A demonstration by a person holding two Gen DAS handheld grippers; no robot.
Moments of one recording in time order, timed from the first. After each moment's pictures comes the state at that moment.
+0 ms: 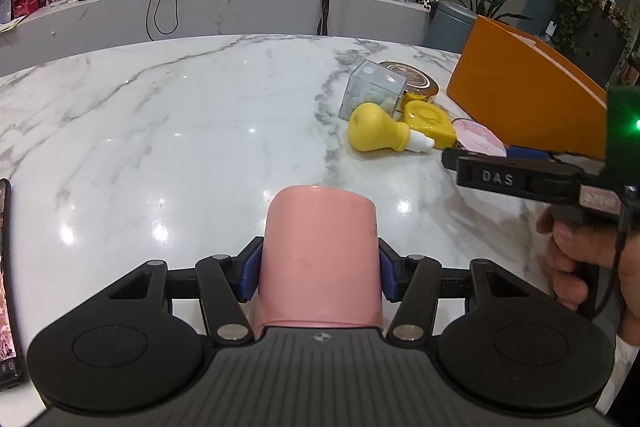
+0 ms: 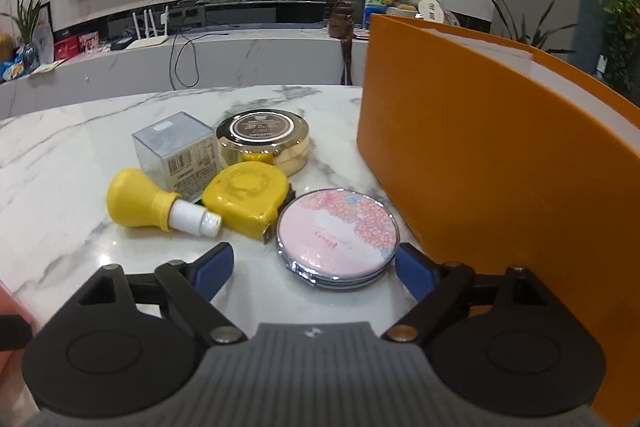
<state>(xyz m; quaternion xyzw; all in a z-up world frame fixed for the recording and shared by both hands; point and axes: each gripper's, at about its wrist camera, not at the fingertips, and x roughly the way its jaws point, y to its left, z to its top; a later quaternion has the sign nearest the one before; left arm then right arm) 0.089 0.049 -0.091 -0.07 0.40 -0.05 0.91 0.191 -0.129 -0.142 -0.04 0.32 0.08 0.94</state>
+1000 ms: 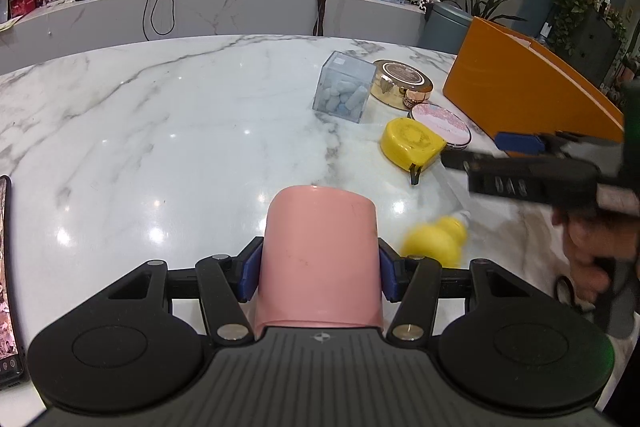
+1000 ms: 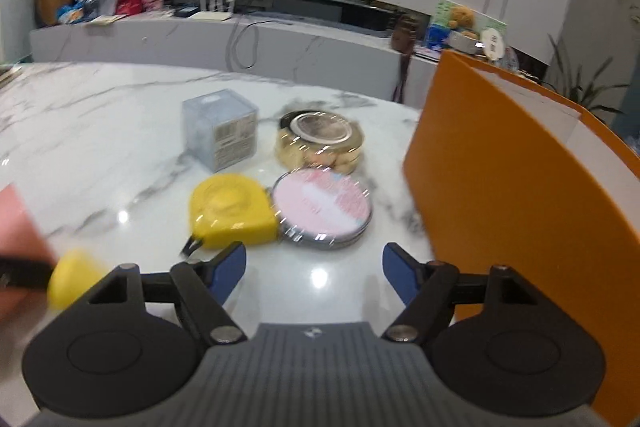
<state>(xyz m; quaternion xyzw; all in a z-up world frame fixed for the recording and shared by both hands) 0.085 0.053 -0.092 -0.07 0.40 -0.06 0.91 0.180 -0.119 -0.130 -0.11 0.31 0.15 0.93</state>
